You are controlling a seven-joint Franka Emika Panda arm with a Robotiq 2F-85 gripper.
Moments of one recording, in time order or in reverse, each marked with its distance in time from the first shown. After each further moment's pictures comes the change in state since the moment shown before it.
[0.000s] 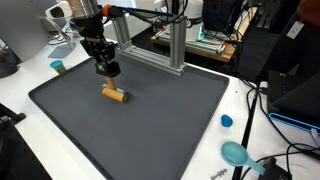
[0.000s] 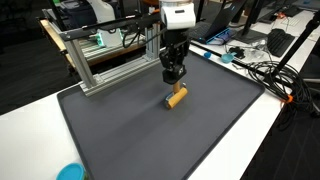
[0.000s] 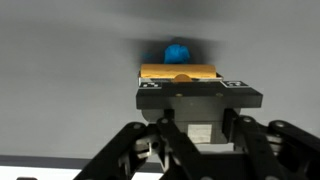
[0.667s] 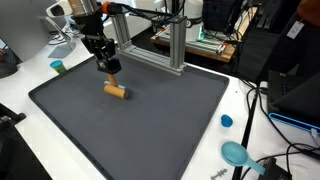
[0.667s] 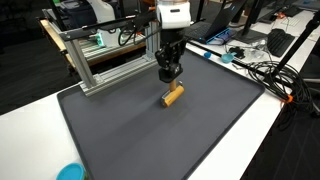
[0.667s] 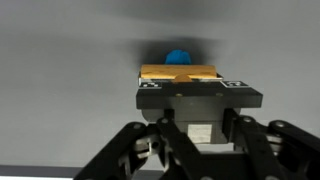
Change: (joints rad) arm -0.007 -0.014 -0.008 -0.006 0.003 -0.043 -0.006
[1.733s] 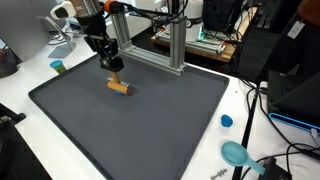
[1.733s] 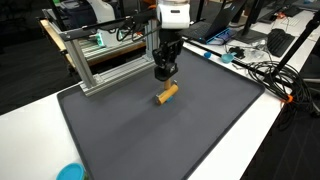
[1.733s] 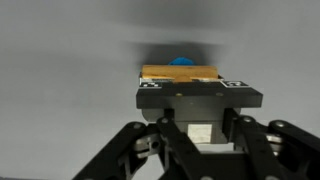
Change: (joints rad) arm 0.016 -0.004 -0.009 0.002 -0.073 -0.067 0.061
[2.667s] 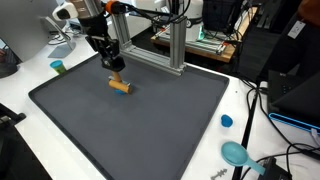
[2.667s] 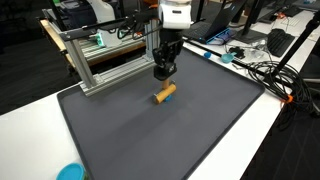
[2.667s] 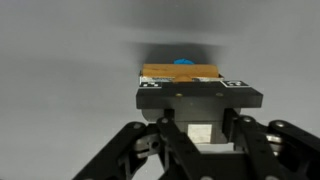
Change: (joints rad) arm 0.017 0.001 -0.006 0.002 -0.036 -0.022 0.040
